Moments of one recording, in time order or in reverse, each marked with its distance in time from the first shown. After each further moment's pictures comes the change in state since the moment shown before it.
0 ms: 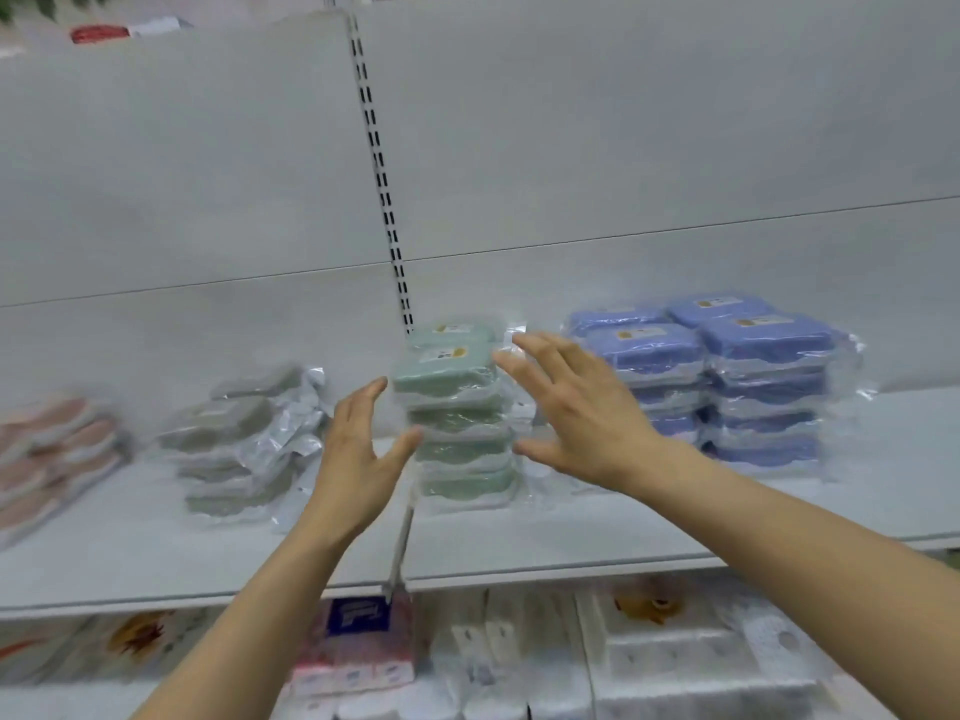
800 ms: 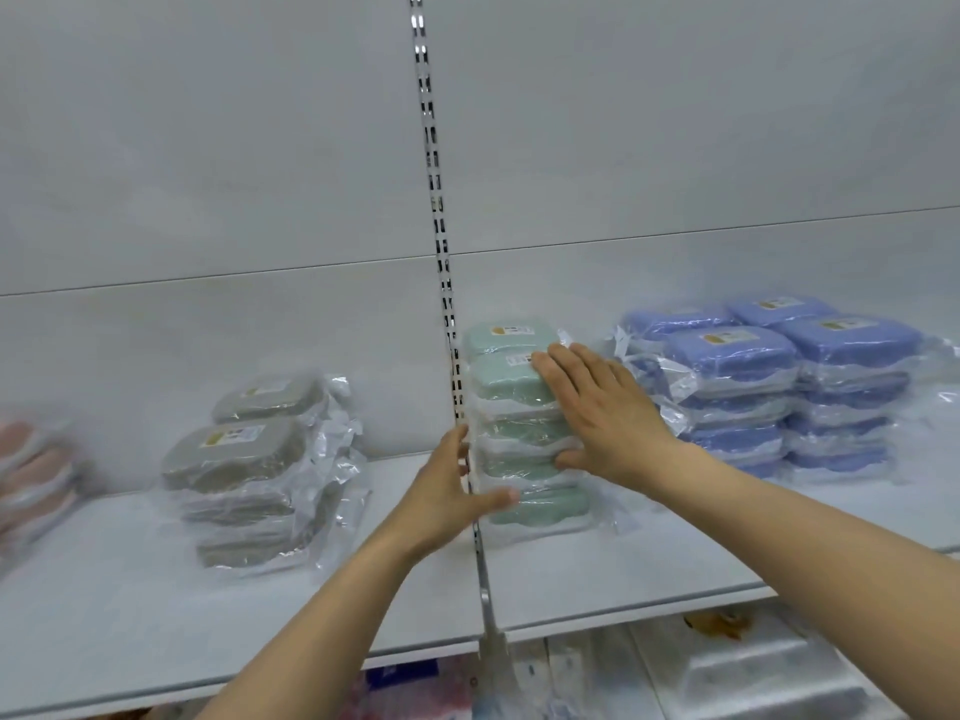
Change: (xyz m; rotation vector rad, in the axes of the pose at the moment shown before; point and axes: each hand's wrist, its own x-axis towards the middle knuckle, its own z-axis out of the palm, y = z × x) left_hand 0.058 -0.083 0.018 -0.369 -0.534 -0.106; right_hand 0.067 -0.033 0.077 -0.233 -0.286 0.217
